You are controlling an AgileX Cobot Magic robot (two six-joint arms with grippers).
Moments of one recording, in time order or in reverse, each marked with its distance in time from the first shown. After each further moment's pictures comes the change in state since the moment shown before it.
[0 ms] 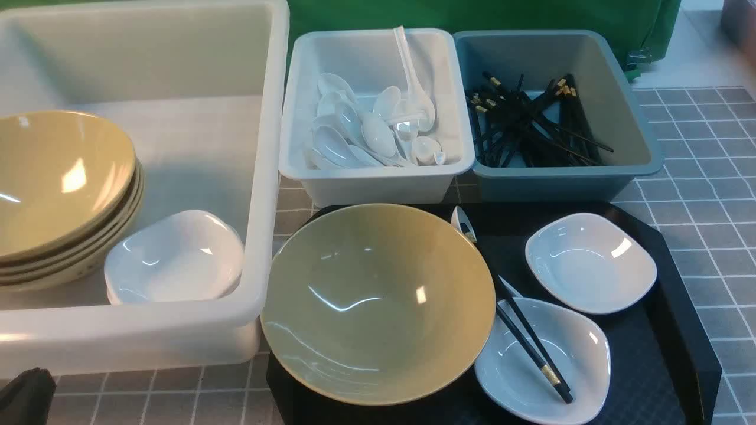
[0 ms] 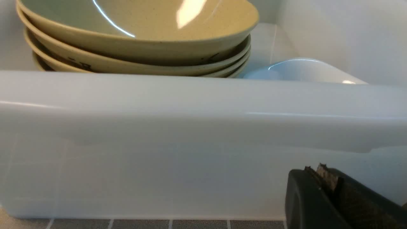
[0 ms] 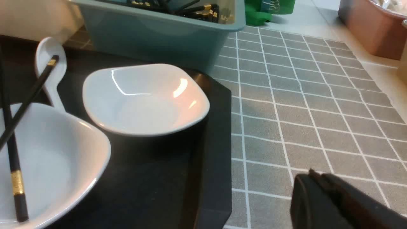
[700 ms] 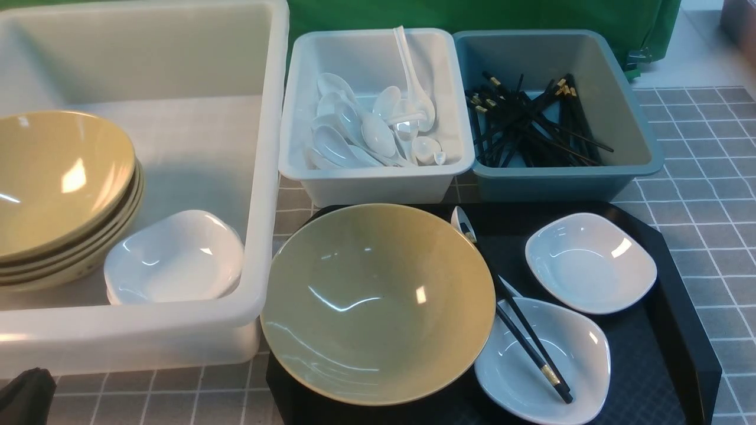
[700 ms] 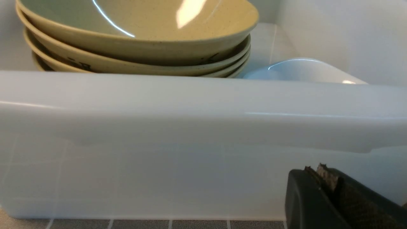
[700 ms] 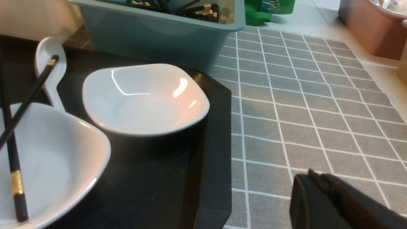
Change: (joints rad) right arm -0.001 0.000 0.000 0.000 0.000 0.000; left arm 0.000 0.000 0.000 0.000 0.000 0.000
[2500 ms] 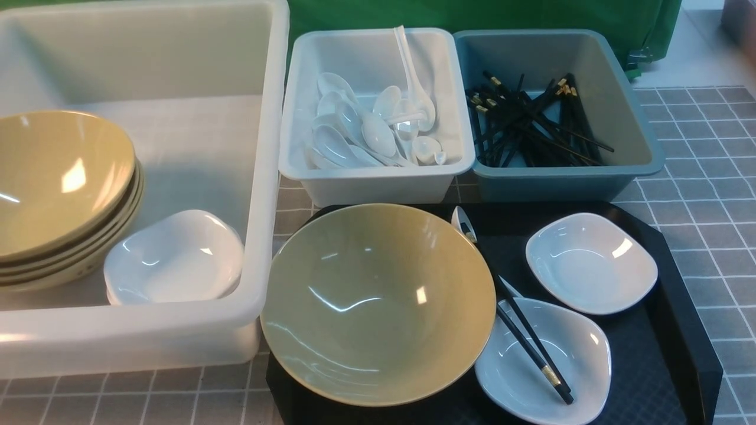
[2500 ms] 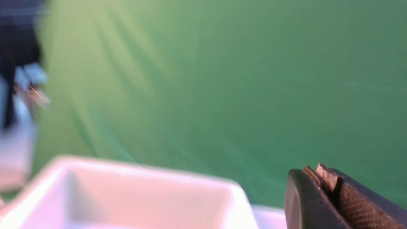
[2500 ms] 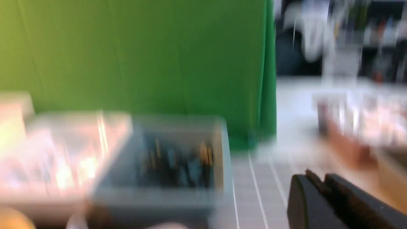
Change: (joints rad) right arm 0.001 0.311 -0.441 0.007 -0.031 0.130; left arm -0.111 0.622 -0.828 0.227 -0.120 -0.395
